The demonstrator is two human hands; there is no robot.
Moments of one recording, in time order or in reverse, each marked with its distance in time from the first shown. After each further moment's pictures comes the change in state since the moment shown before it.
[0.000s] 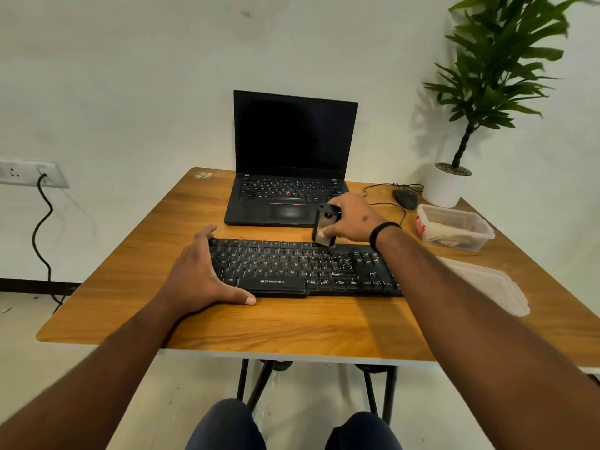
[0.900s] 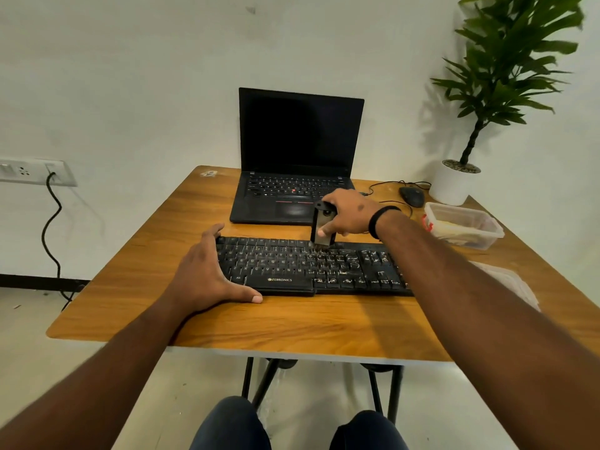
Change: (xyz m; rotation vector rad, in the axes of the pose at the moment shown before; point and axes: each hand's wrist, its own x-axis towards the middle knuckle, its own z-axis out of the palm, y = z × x) left_hand -0.001 0.002 0.000 0.021 0.014 0.017; right_hand 0.008 -0.022 -0.009 -0.100 -0.201 -0.041
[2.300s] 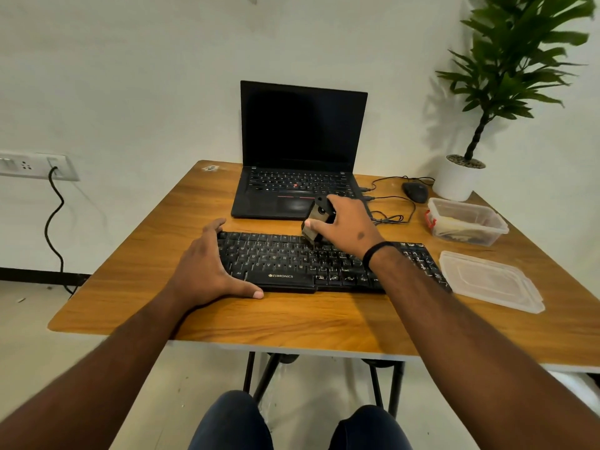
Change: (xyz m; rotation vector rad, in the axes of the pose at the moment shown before) left_hand 0.001 -0.002 0.001 -0.014 -0.004 0.001; right_hand -0.014 0.004 0.050 0.109 0.431 -0.081
